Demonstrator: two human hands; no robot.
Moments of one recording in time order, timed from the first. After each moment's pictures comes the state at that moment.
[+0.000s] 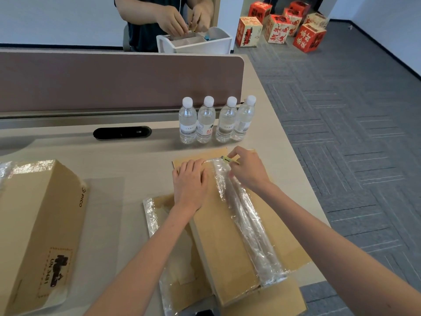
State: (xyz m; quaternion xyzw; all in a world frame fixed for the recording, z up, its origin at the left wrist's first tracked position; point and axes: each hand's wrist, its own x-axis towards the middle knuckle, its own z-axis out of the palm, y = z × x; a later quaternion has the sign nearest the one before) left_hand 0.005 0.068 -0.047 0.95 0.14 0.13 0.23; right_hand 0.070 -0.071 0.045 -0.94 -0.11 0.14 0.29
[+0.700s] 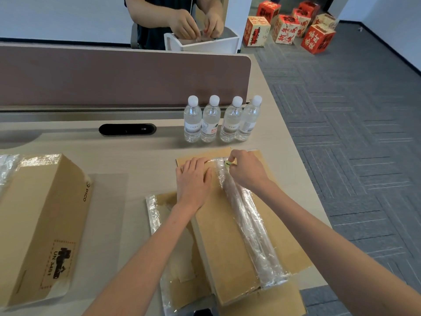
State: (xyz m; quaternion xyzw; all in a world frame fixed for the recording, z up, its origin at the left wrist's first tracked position) left_hand 0.007 0.070 -0.046 0.95 0.14 0.14 0.24; right_hand 0.075 -0.061 0.047 -0.96 -0.16 0.14 0.20
